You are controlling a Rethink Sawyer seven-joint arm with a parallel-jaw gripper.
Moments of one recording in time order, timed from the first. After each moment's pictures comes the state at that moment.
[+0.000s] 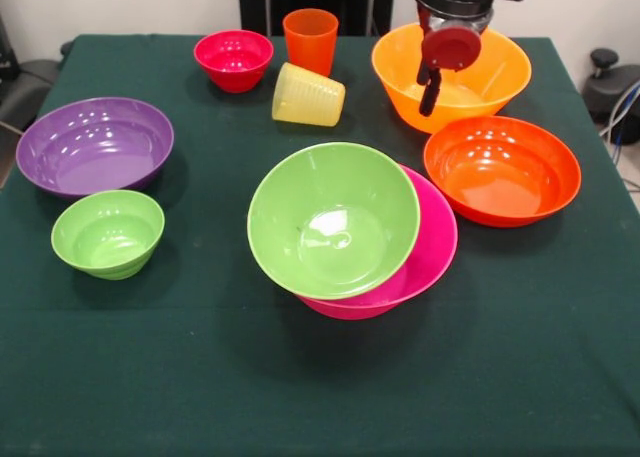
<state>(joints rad) 0.27 -0.44 -0.48 1.70 0.68 0.54 2.82</state>
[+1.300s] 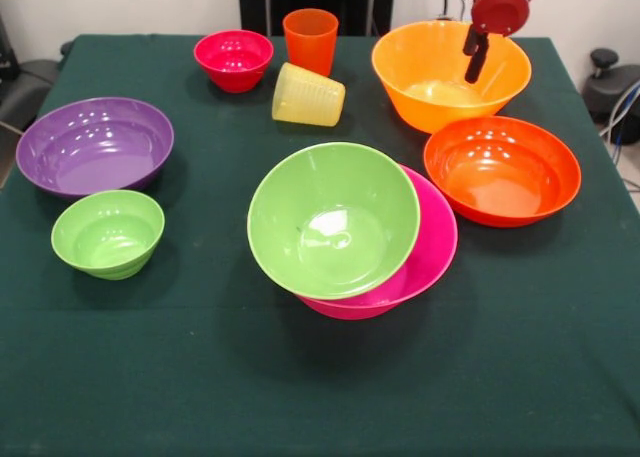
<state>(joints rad) 0.41 -0.48 -0.49 1.81 0.78 0.50 2.88</state>
